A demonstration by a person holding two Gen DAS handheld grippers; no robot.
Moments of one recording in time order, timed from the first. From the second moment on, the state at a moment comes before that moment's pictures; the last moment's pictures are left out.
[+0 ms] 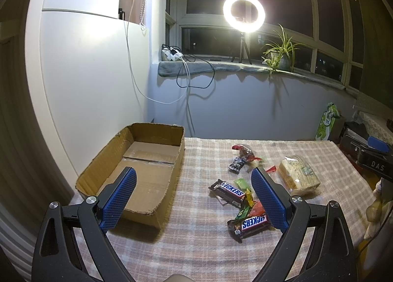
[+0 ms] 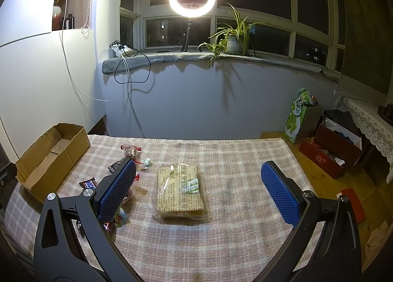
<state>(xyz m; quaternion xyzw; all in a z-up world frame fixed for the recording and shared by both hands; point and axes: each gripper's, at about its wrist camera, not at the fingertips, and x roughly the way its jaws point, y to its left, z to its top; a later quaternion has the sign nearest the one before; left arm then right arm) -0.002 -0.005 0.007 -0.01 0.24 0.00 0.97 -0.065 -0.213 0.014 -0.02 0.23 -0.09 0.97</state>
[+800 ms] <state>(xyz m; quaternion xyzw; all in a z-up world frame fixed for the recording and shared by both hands) 0.000 -0.004 -0.012 0.00 0.28 -0.03 0.96 -0.048 -0.230 -0.012 0.00 0.28 -0.06 0.96</state>
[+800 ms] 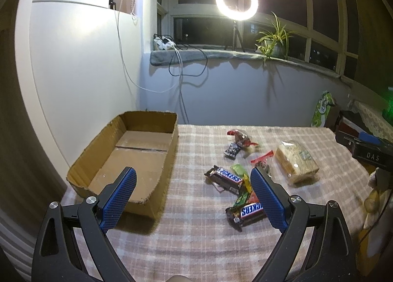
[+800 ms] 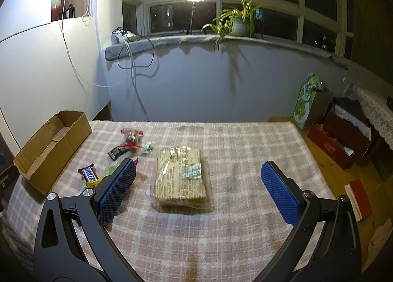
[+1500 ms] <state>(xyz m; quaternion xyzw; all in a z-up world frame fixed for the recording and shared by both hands) 0.022 -0.043 -0.042 -0.02 0.34 -0.15 0.93 -0.007 -0.262 -0.053 0.06 0.38 0.04 0.92</state>
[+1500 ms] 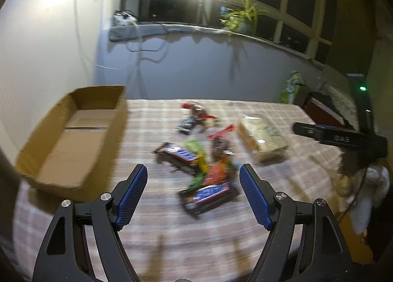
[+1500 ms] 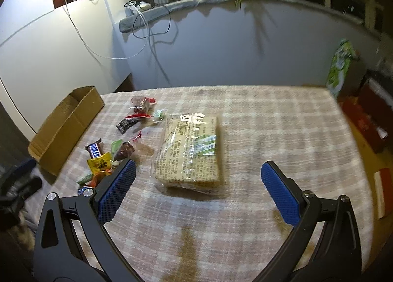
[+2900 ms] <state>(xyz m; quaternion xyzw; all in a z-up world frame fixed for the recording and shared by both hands) 0.135 -0.172 -0.106 -0.09 0.47 -0.30 0.83 0.077 -0.293 -0.117 0.19 0.51 0.18 0.82</state>
